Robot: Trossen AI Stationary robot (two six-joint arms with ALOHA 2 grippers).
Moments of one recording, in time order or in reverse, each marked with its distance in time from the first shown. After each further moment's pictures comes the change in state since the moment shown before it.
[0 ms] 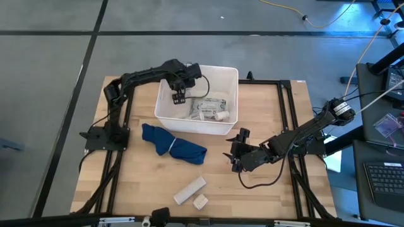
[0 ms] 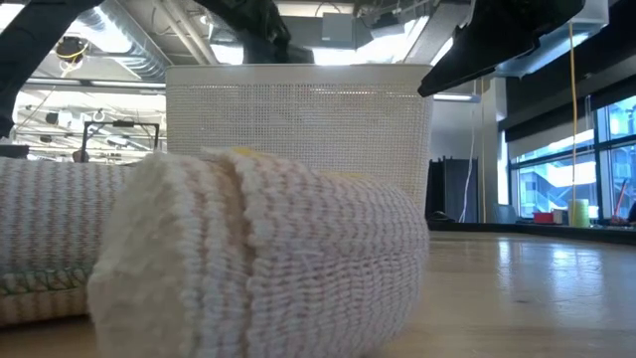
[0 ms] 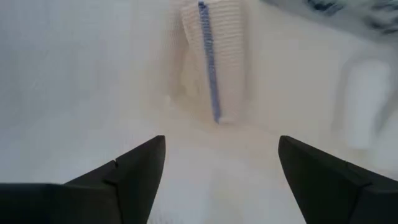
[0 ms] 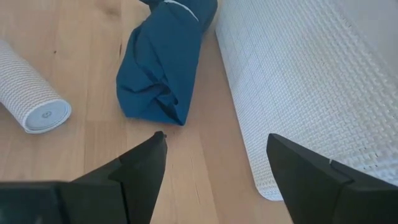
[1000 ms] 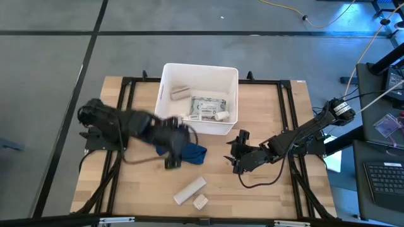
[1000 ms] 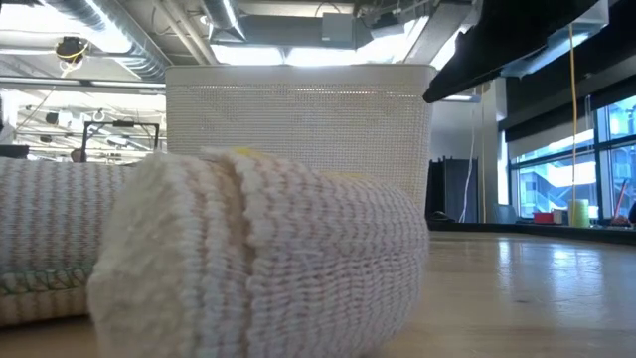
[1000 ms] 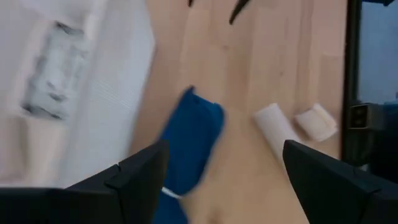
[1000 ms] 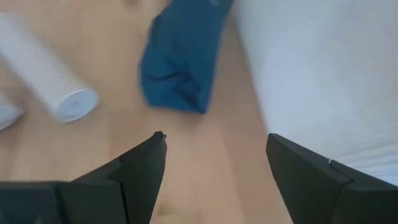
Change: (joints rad) left arm -0.877 -0.271 0.214 -0.053 0.111 -0.735; right arm 0.000 0.000 0.000 -0.017 -0.075 0.044
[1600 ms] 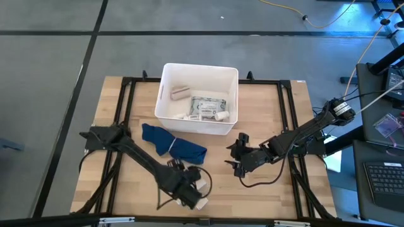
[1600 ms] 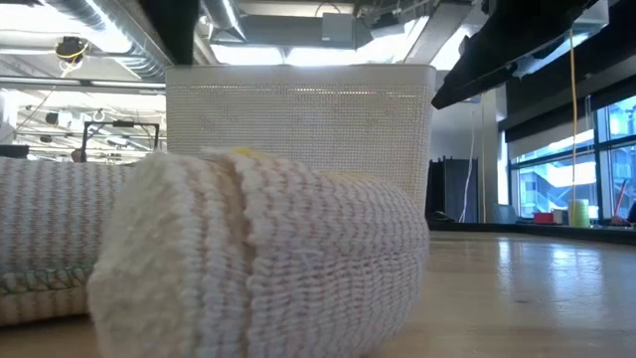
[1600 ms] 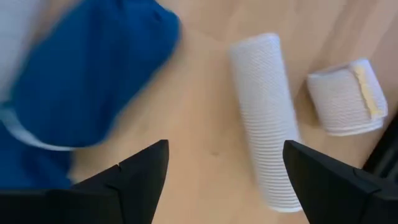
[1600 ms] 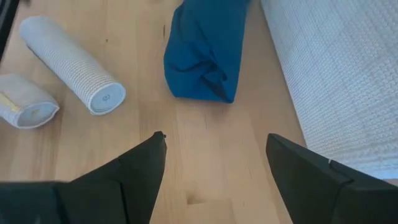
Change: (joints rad) left arm -0.241 0.428 -0.002 0.020 -0.048 -0.560; right arm 0.002 0.000 0.000 0.001 -0.117 0.070
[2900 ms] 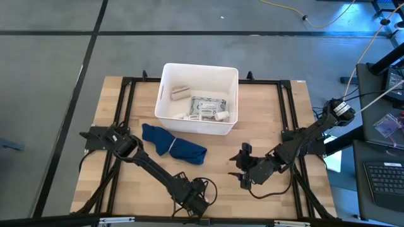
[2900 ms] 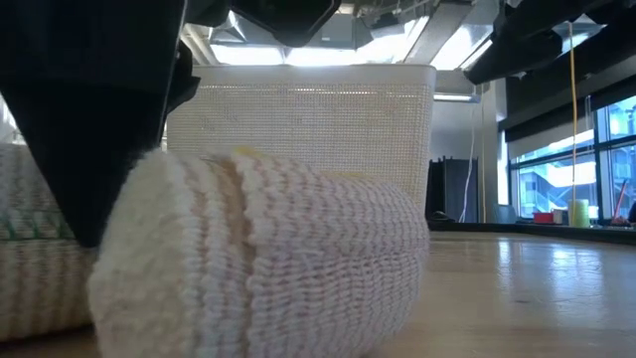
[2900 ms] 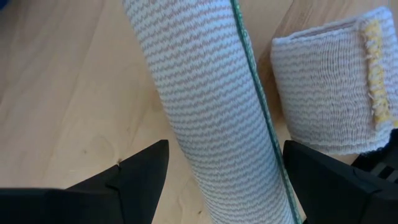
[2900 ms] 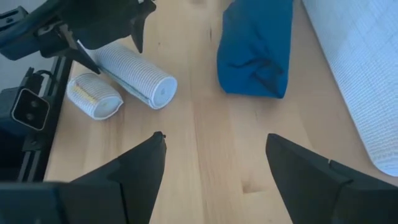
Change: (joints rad) left arm -0.013 0.207 0.000 0.213 0.191 -0.095; right arm 0.144 0.001 0.000 0.038 0.013 0.121
